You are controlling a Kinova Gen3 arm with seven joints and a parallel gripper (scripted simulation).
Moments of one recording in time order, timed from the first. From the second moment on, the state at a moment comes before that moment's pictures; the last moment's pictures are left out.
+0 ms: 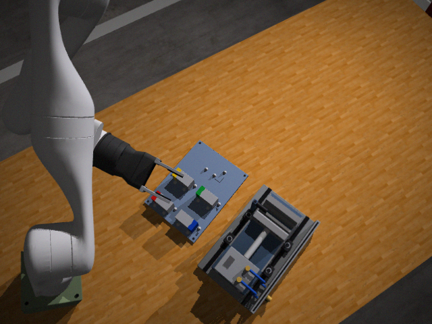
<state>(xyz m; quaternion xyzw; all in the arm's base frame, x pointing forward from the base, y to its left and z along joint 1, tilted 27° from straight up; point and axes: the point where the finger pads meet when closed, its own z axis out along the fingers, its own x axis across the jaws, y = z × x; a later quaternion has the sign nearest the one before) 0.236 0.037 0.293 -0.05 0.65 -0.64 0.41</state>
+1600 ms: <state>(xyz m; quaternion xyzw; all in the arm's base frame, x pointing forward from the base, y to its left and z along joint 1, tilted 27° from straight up) 0.273 0.101 0.303 -0.12 0.79 -0.49 0.35</state>
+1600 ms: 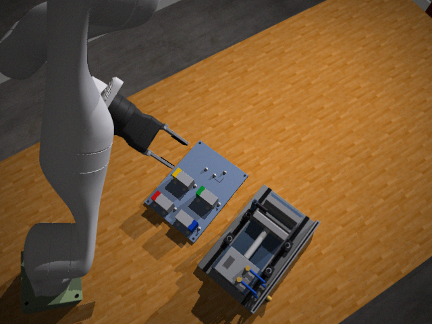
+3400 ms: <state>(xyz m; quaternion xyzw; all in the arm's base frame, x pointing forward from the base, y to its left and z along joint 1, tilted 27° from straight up) 0.265 0.089 0.301 -0.20 0.93 -0.21 0.22</state>
